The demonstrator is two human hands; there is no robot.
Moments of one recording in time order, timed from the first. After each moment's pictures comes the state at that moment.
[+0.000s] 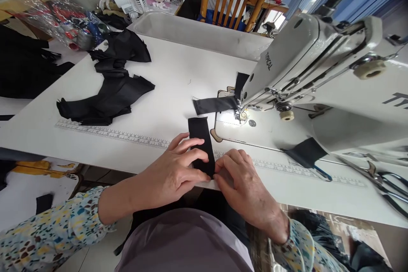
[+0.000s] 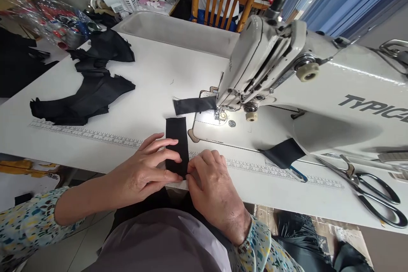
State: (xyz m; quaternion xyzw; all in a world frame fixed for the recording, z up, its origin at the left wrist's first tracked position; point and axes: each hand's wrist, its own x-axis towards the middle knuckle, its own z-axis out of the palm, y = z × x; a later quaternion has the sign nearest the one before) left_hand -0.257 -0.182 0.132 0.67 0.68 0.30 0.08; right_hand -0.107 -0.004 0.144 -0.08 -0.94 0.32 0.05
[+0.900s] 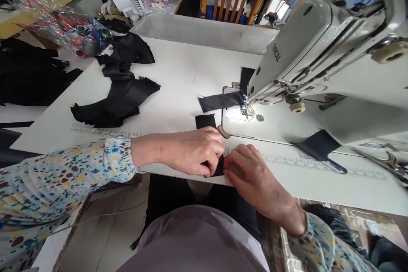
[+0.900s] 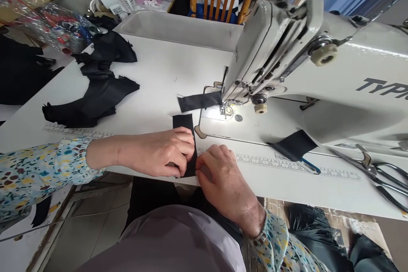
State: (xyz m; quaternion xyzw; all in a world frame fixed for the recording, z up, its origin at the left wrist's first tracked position) left_hand -0.305 -0.130 0.164 0.80 0.53 0.19 0.22; right_hand -0.108 -0.001 0.143 -0.08 -0.95 0.31 0.04
